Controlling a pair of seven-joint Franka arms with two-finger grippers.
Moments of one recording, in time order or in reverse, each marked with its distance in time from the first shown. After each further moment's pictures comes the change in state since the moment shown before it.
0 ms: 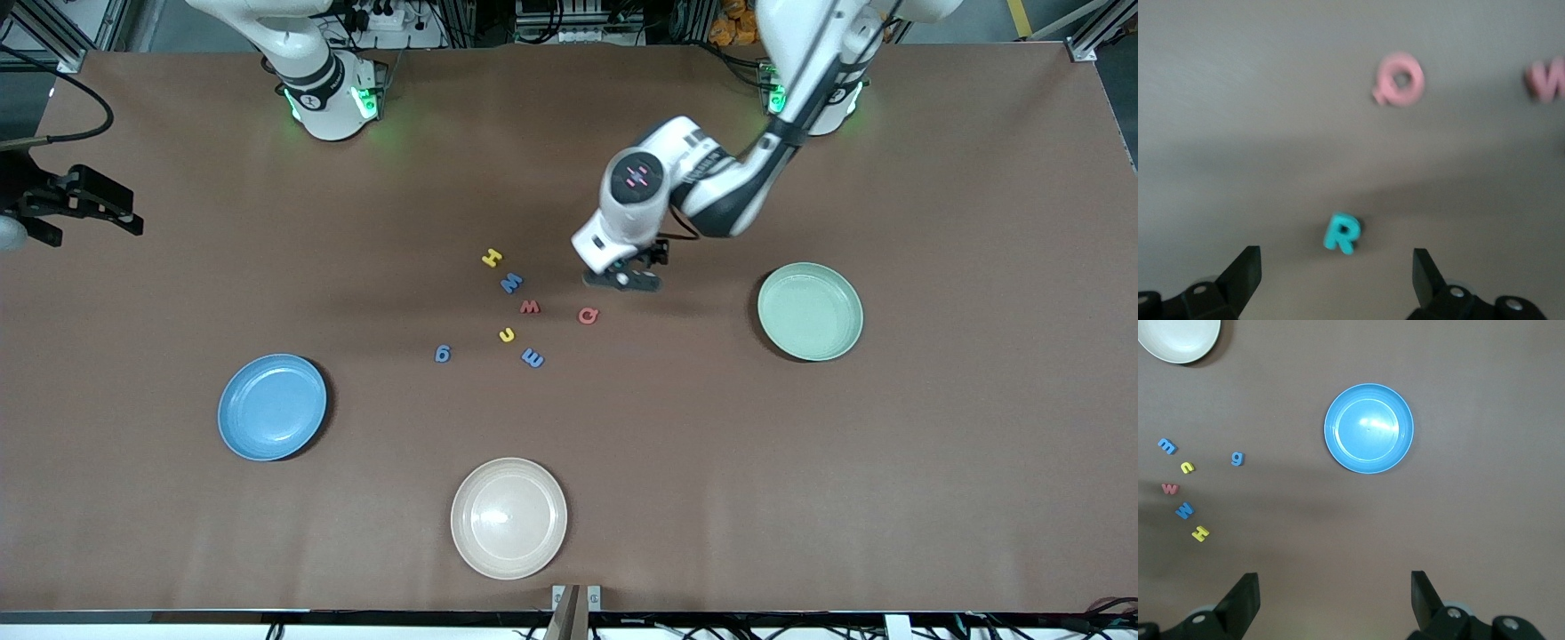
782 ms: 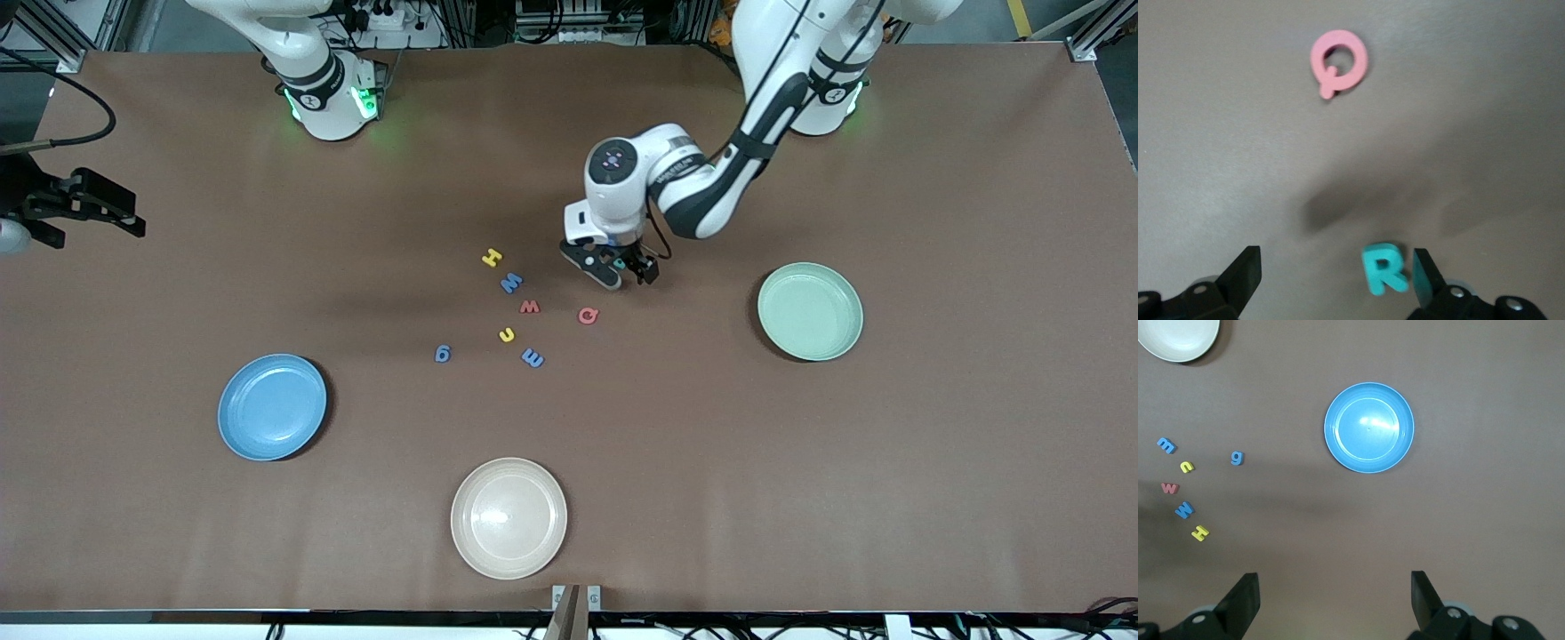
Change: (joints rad) left arm 0.037 0.055 0.001 -0.069 0.204 0.176 0.367; right arm 0.000 0.003 0.000 0.000 0.000 0.000 0.000
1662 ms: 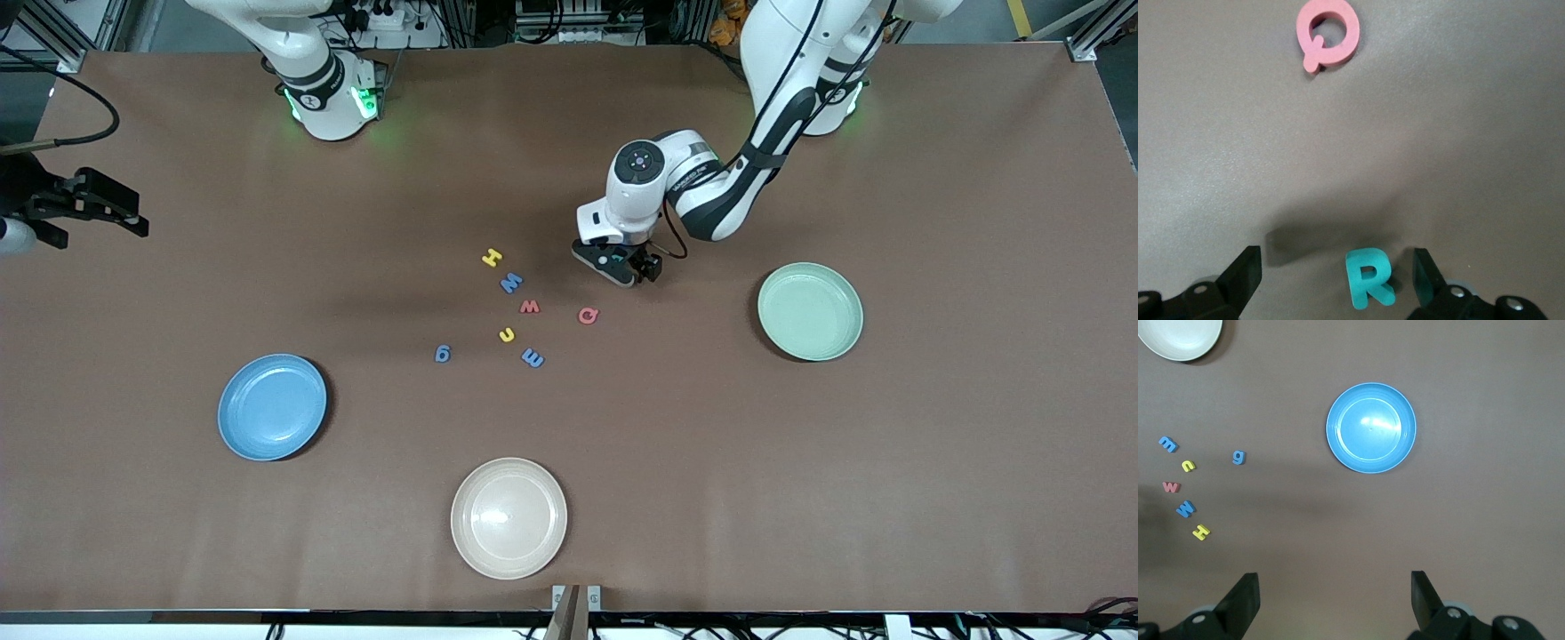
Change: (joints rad) left arm 0.027 0.009 -0.030 -0.086 0.000 0.145 -0.132; right arm 0.004 0.000 0.003 0.000 0.000 0.000 0.000
